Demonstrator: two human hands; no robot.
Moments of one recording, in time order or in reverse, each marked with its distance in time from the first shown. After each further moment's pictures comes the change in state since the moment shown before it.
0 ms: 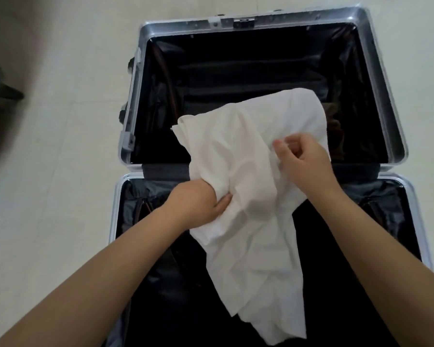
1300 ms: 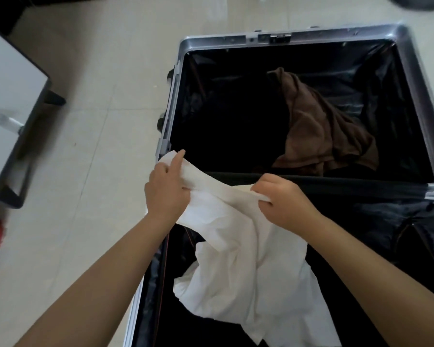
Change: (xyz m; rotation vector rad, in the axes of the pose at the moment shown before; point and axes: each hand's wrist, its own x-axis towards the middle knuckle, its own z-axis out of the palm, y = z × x) left_hand -0.008 -0.097 0.013 -0.284 0.466 -0.486; right_hand -0.015 0.014 0.080 -0.401 -0.304 -0.671
